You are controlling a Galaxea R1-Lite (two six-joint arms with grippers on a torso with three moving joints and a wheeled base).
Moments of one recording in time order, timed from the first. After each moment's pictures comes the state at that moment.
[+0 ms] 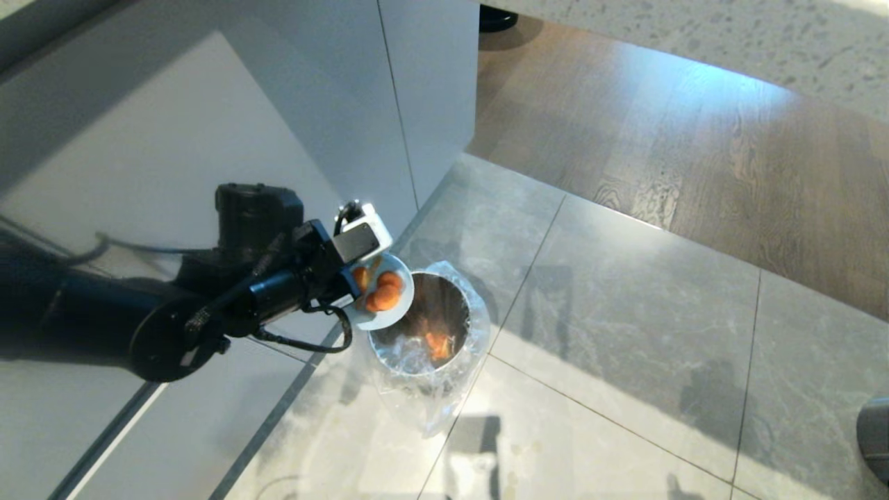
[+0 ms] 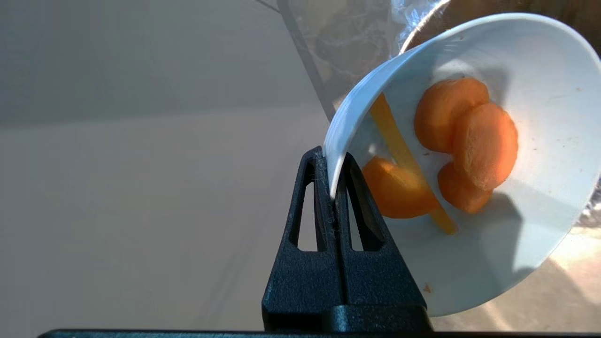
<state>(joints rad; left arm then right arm) -0.42 1.81 -0.92 -0.56 0.14 0.89 0.00 0.00 0.00 -0.01 -0.05 0.09</state>
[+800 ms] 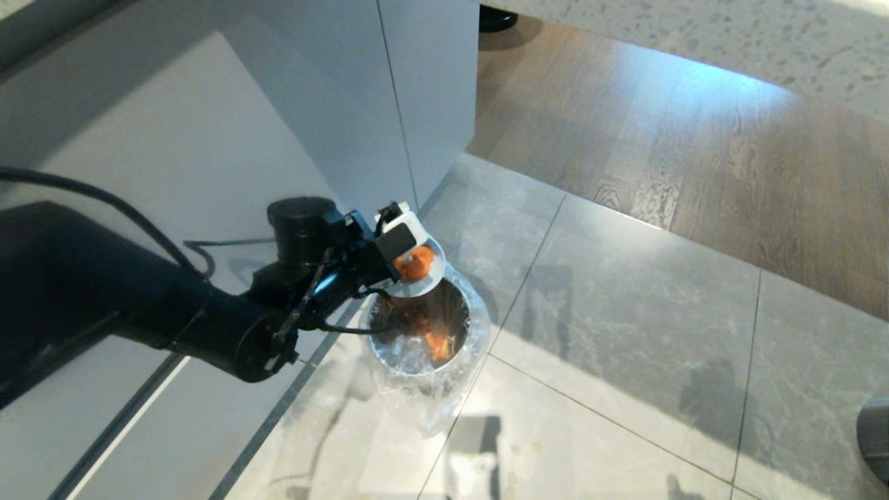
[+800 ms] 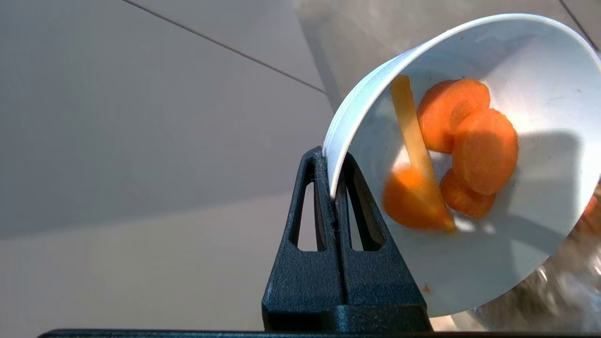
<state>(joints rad) -0.46 2.02 -0.97 -0.97 0.14 0.93 0.00 0.00 0.00 -0.01 -0.05 0.09</state>
